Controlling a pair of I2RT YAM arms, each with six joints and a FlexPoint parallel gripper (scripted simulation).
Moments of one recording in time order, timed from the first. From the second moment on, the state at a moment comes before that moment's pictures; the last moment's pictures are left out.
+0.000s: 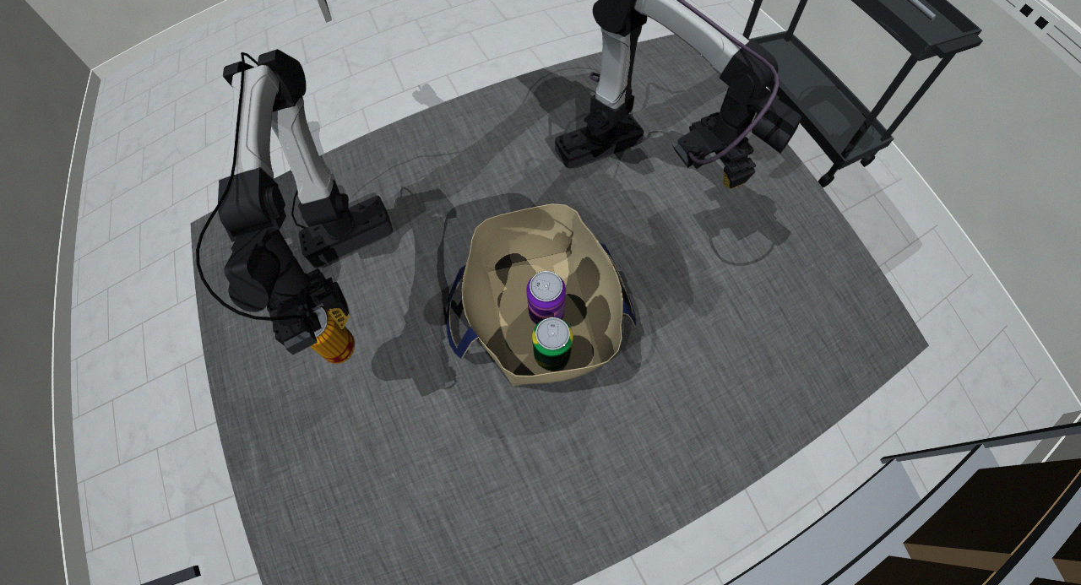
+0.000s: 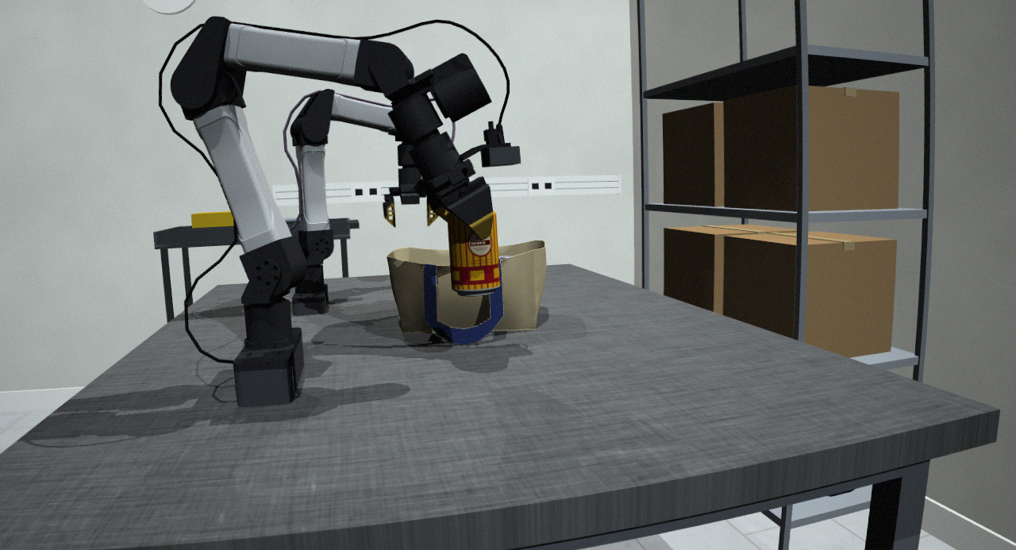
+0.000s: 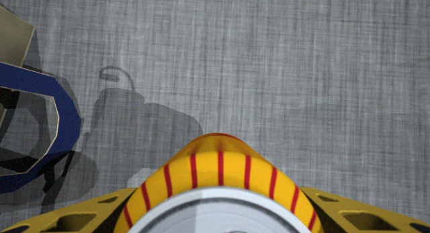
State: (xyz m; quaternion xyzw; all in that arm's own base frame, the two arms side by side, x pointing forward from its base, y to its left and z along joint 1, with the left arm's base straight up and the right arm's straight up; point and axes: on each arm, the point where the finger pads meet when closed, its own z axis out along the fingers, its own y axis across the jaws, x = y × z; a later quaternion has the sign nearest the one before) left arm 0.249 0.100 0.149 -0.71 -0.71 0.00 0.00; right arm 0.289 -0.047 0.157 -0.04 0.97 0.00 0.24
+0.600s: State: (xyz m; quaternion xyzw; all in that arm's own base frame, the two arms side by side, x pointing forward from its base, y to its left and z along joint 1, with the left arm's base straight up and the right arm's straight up) left arm 0.249 0.100 0.149 -0.71 -0.71 0.00 0.00; right arm 0.284 -0.046 0.153 -0.04 0.97 0.00 0.23
